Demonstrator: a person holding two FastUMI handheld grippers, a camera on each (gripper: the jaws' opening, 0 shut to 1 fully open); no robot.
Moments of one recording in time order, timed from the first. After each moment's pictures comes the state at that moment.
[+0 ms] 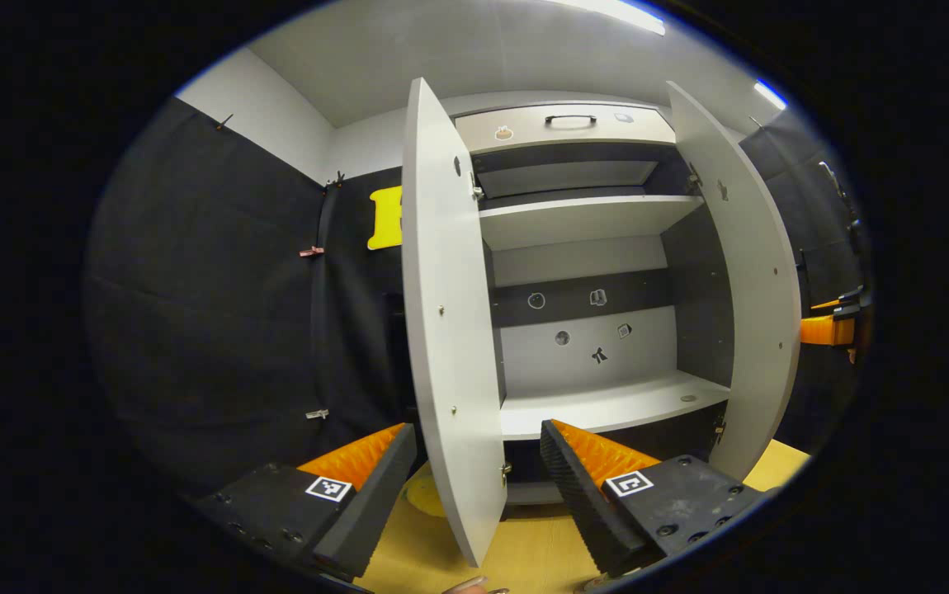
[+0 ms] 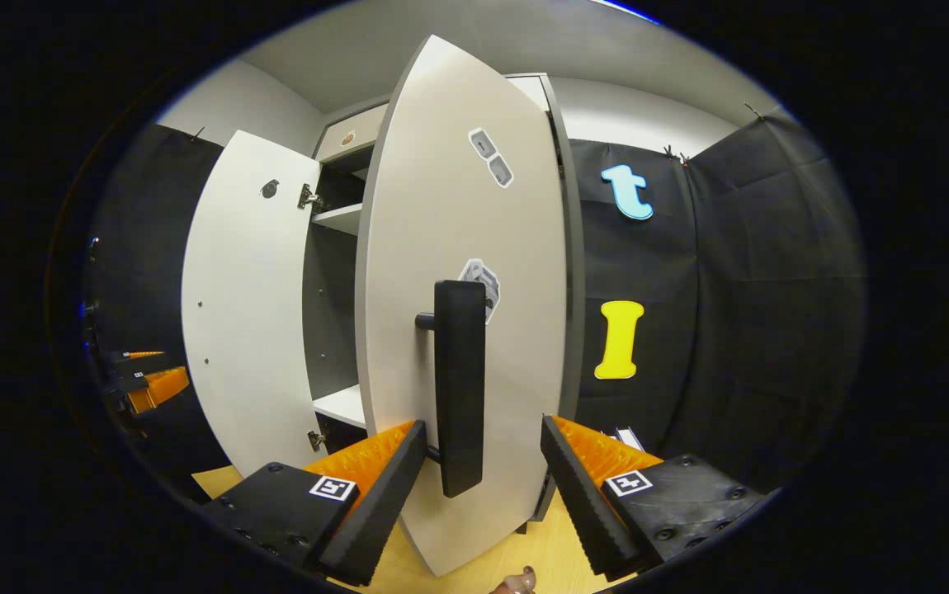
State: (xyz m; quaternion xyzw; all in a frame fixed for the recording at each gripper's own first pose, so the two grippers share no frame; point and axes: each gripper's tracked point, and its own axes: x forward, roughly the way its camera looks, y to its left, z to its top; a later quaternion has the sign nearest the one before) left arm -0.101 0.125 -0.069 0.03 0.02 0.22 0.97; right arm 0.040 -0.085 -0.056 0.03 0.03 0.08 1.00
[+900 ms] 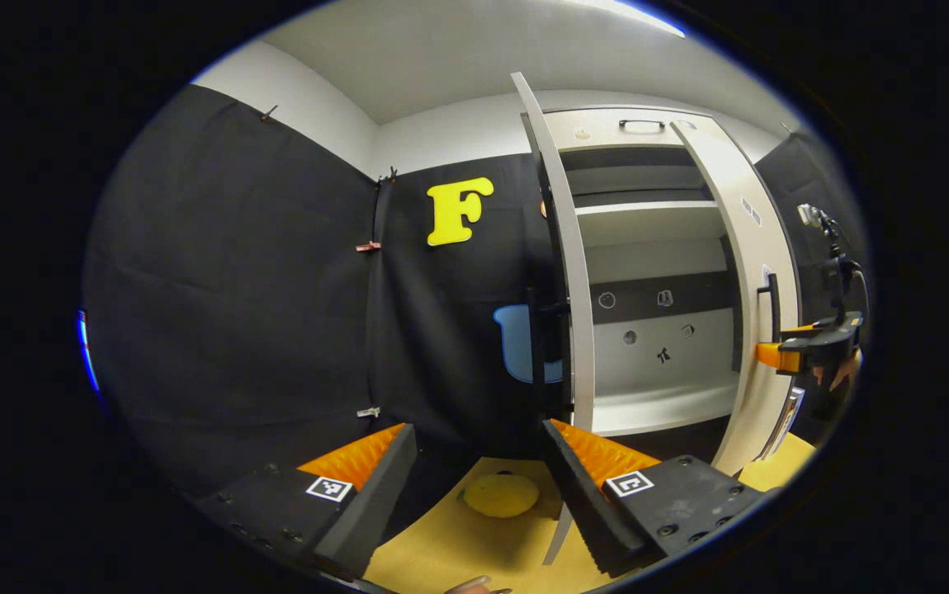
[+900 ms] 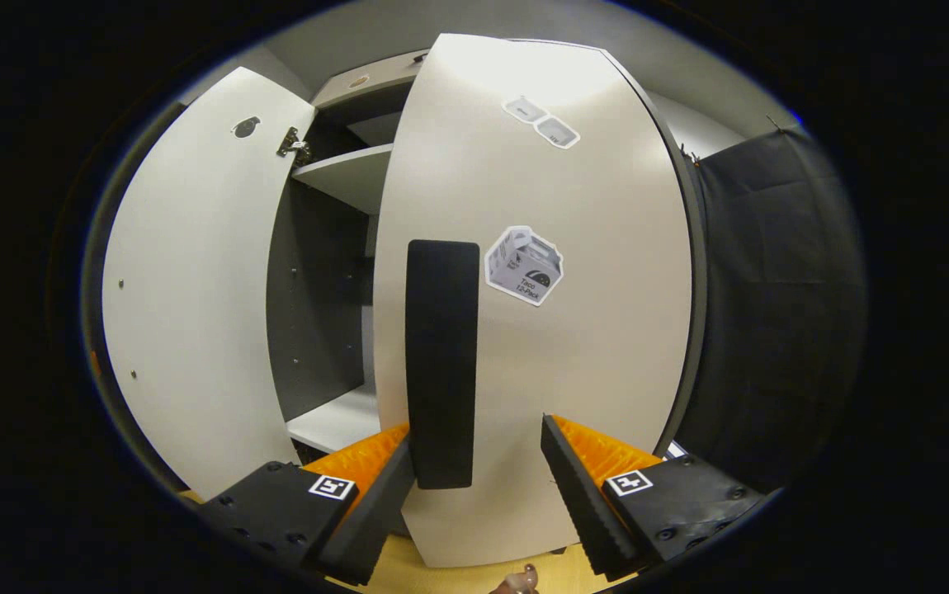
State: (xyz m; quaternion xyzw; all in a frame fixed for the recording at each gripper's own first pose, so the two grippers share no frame) left arm -0.131 0.222 -0.061 0.03 0.01 0.27 0.96; right arm 0.163 0.009 -0.084 0.02 0.04 0.01 1.00
